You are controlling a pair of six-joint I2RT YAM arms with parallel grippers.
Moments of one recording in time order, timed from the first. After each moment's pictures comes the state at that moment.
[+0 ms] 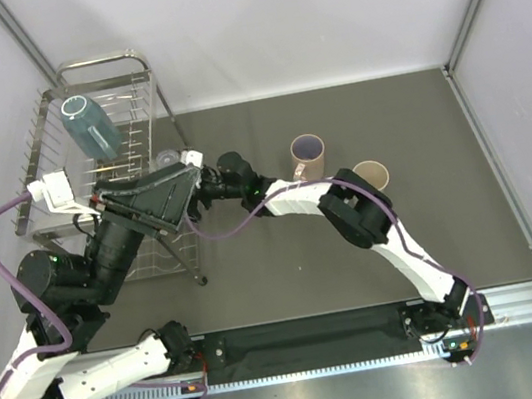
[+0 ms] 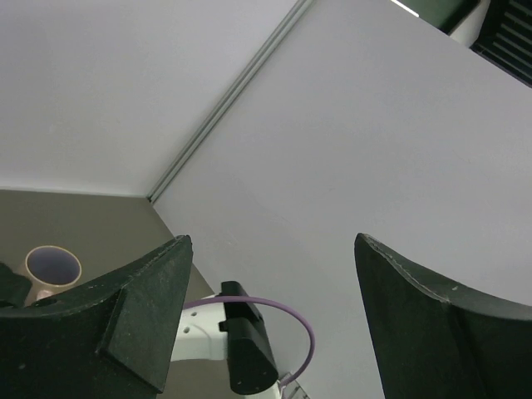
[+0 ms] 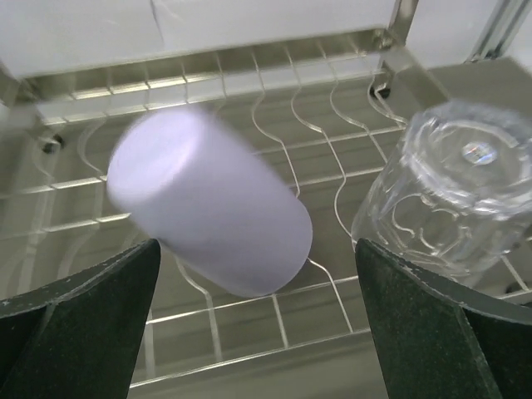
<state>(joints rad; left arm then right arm) -1.05 0.65 1.24 -0.16 -0.36 -0.63 0.92 2.45 1.84 0.54 -0.47 -0.06</state>
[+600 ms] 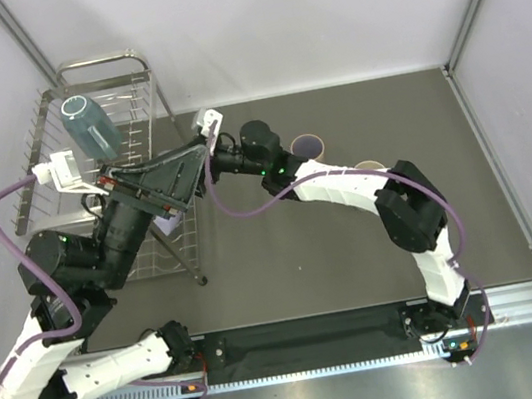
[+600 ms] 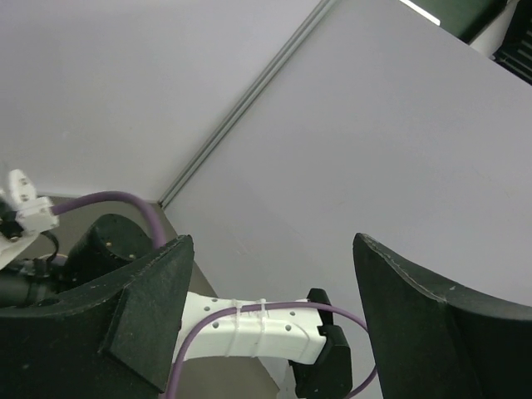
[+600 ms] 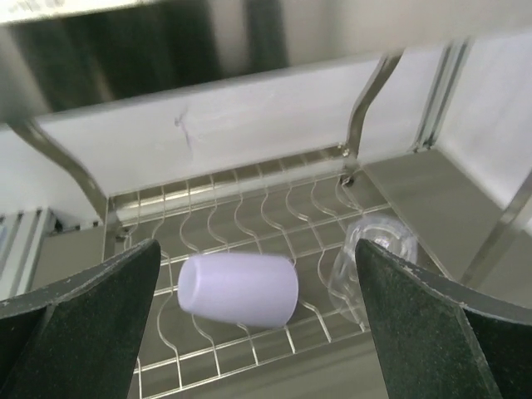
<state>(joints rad) -1.05 0.76 1.34 -0.16 -0.41 -0.62 0.89 2.01 1.61 0.53 -0.42 0.07</state>
